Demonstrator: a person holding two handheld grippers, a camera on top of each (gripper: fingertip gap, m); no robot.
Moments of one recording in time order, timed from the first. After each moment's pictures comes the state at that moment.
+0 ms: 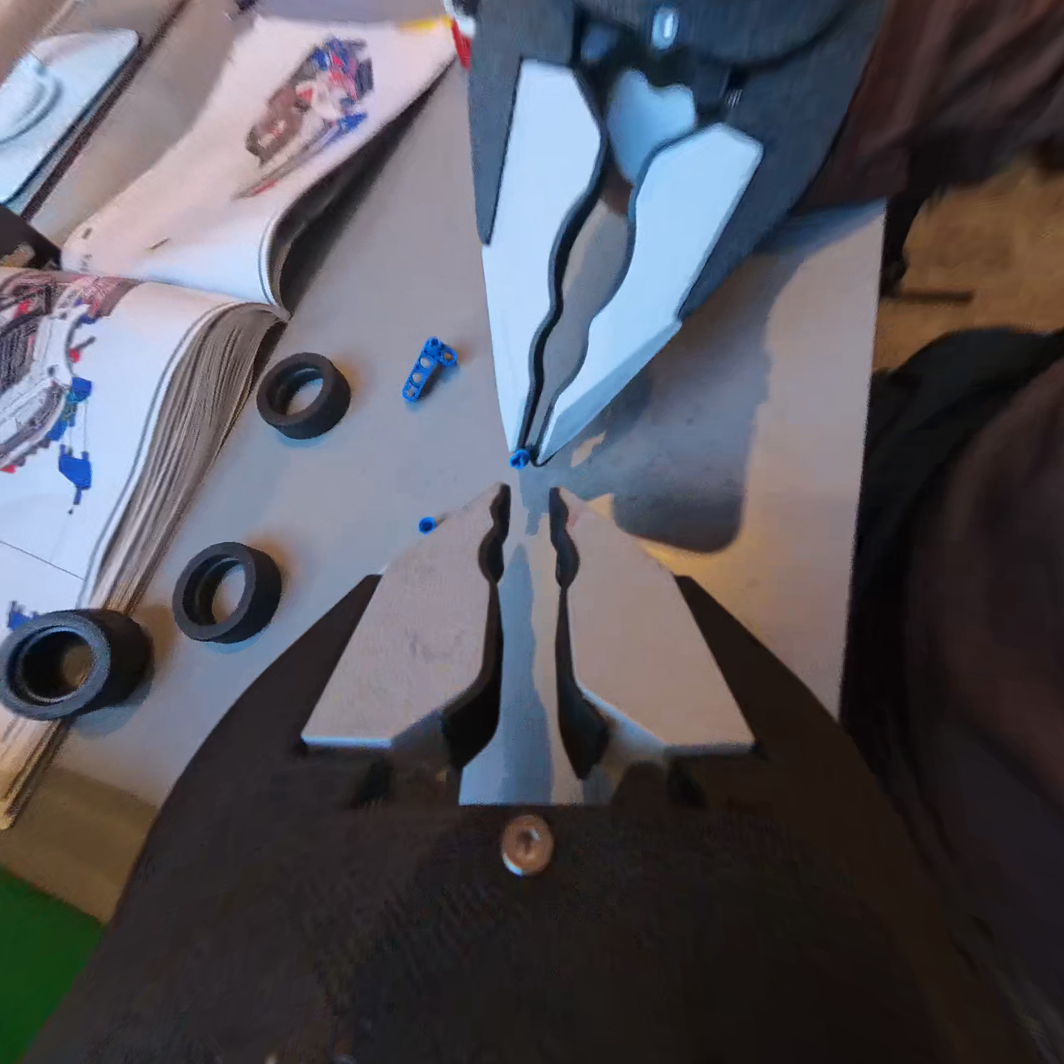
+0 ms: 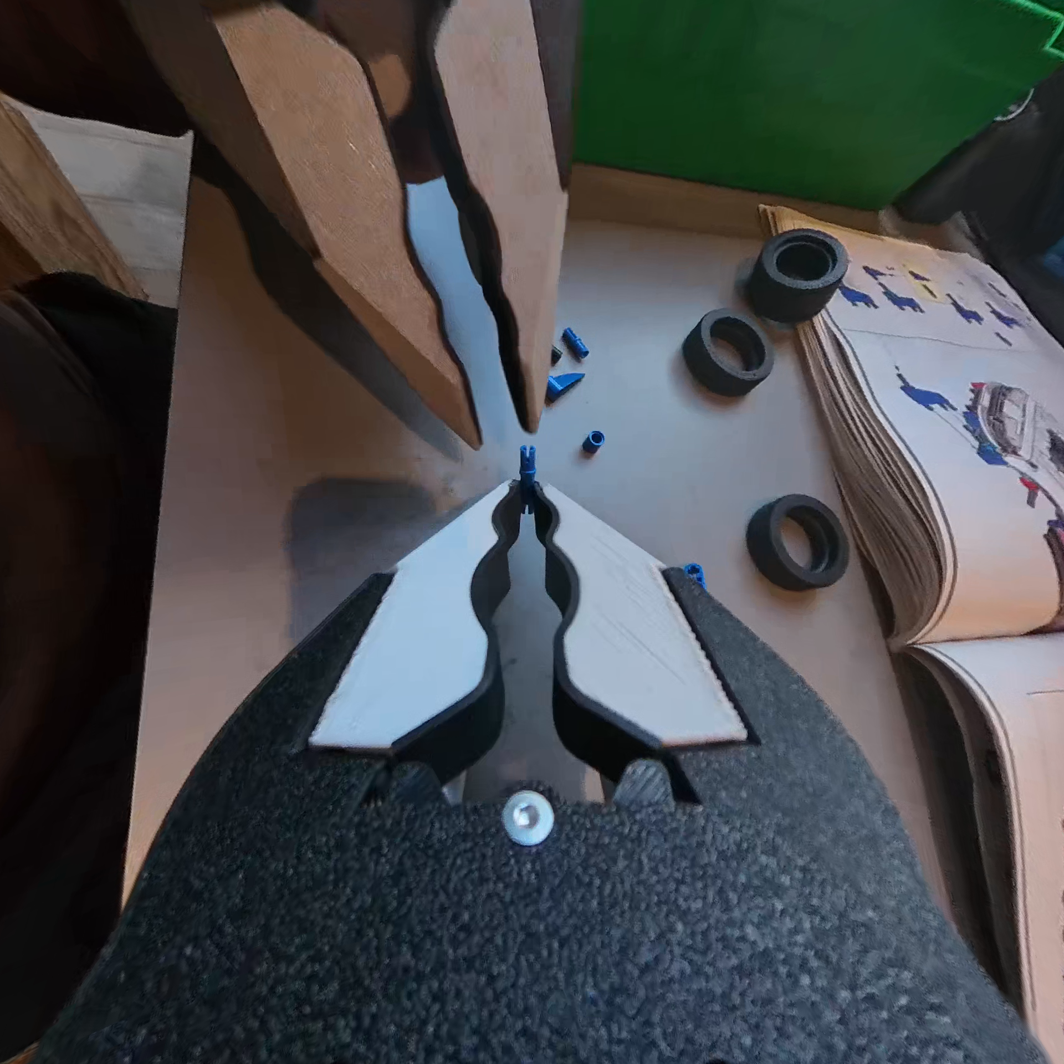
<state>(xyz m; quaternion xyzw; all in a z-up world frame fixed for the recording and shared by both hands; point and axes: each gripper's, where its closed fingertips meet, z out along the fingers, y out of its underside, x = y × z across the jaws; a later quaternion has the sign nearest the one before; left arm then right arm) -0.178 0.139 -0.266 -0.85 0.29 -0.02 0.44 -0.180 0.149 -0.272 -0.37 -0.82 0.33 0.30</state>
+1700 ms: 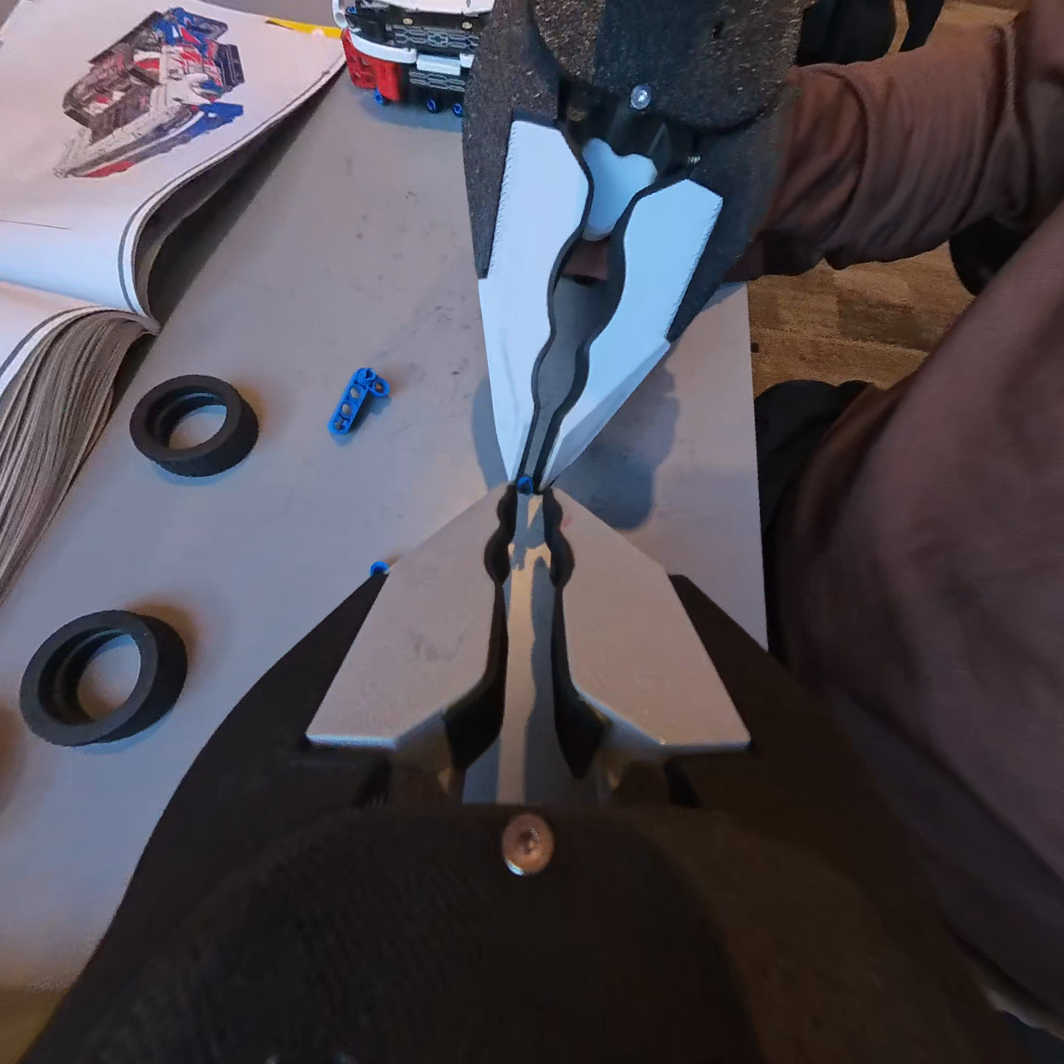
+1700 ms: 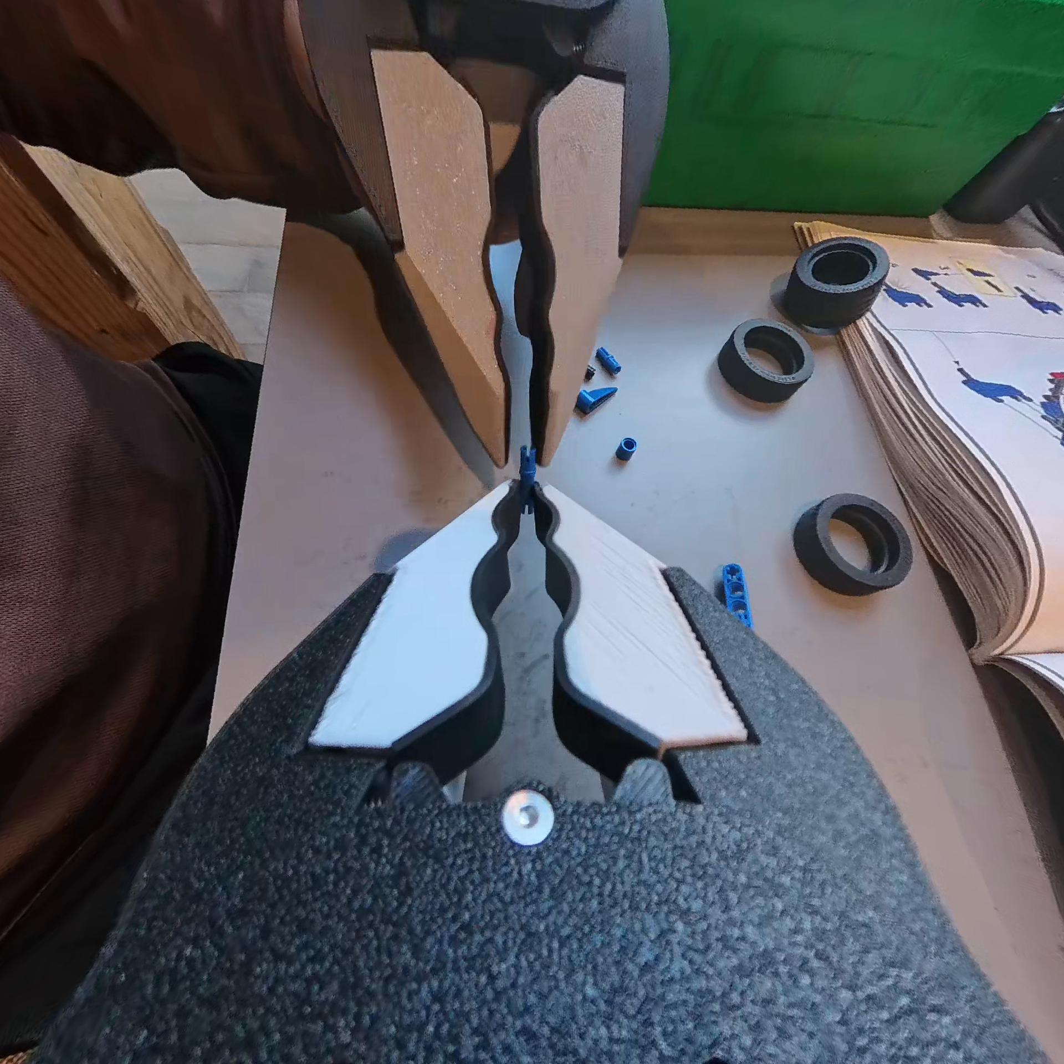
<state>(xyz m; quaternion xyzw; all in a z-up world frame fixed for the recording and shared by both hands) -0.162 0.143 -0.259 -0.85 0.30 -0.18 0.40 -0.170 0.142 -0.266 -0.37 -0.80 0.40 0.26</state>
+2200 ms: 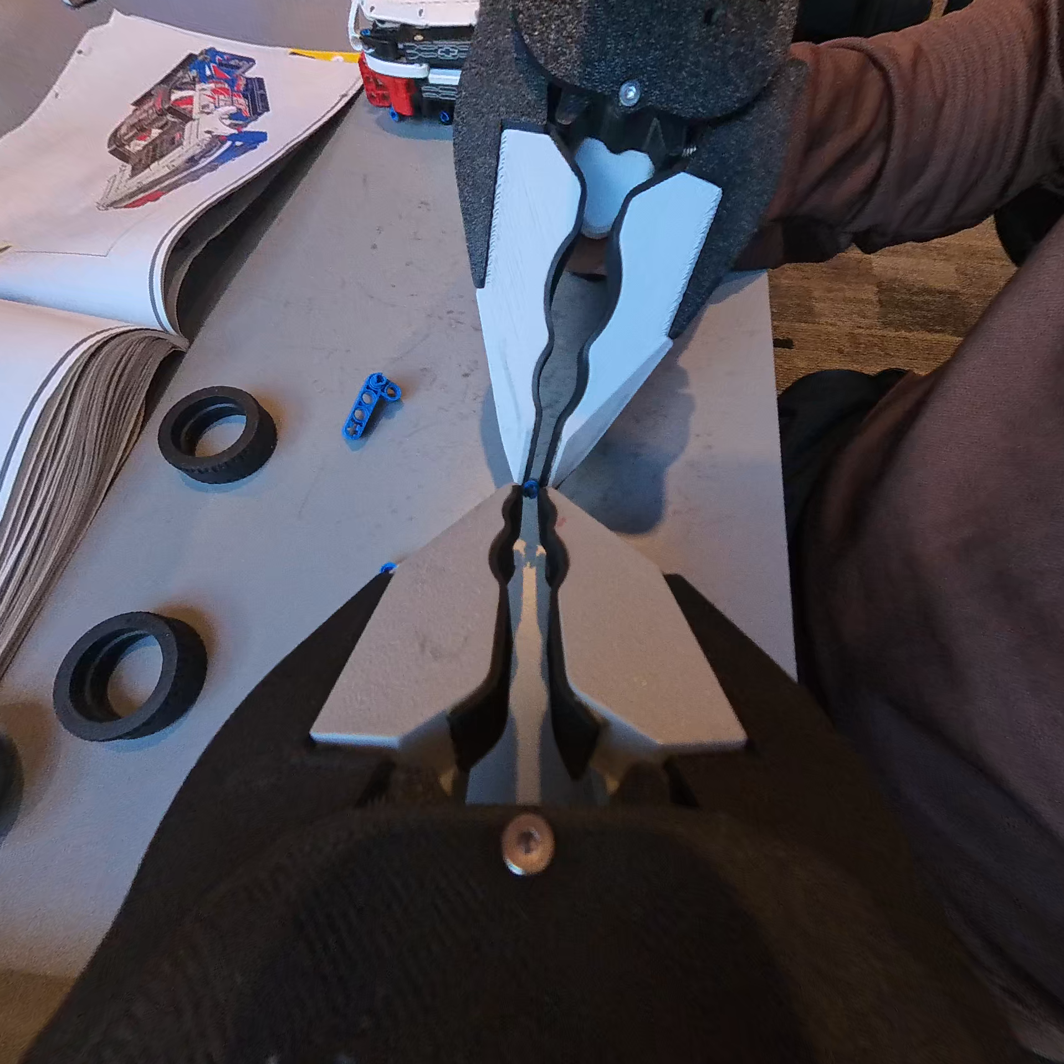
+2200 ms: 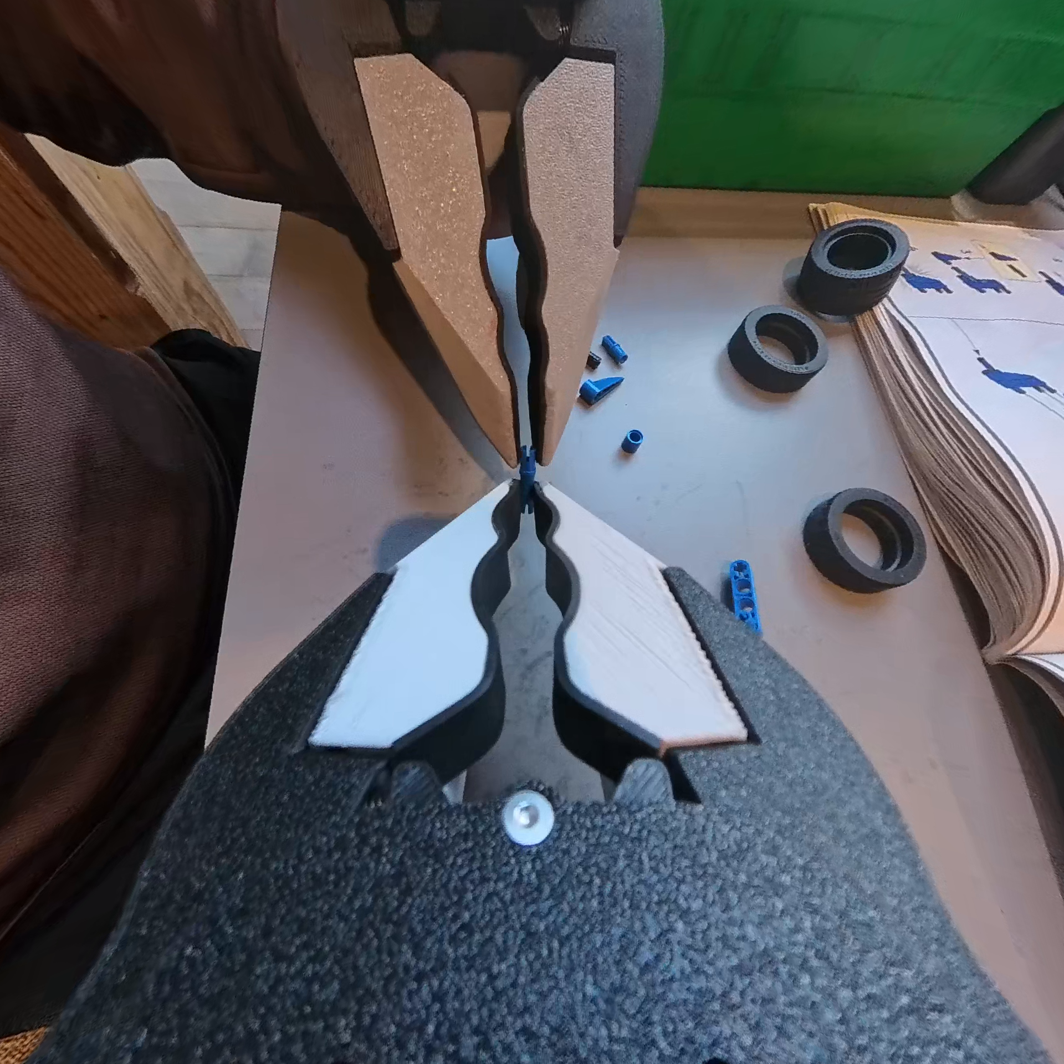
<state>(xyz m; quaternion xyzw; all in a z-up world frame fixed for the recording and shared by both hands) -0.163 0.145 -0.262 -0.84 0.31 -0.15 0.42 -0.170 0.141 -0.271 -0.37 -0.80 0.39 0.25</state>
